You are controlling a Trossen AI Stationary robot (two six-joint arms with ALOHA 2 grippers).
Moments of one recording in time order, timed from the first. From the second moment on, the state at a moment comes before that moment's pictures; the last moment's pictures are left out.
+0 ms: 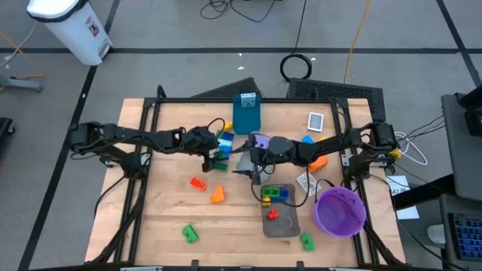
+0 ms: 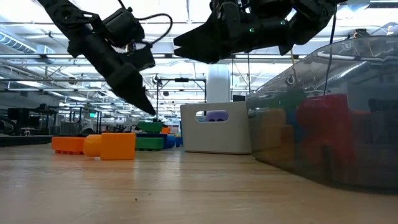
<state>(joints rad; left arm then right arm) 0.20 1.39 0.63 0.00 -0.01 0.05 -0.01 1.70 0.89 0.68 -0.11 -0.15</state>
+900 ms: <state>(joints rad) 0.20 1.48 0.63 0.02 -0.05 0.03 -0.01 1.70 0.89 0.68 -0.11 -0.15</state>
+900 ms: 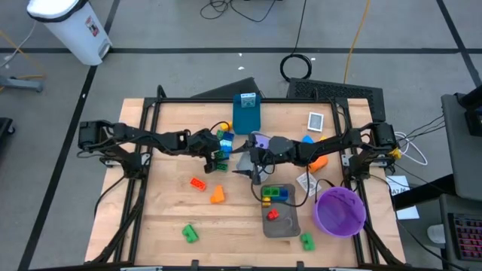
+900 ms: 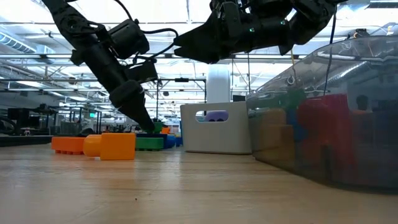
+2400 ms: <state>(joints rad) 0.21 1.48 0.63 0.05 0.02 0.10 -0.01 1.70 0.89 0.68 -0.11 -0.16</state>
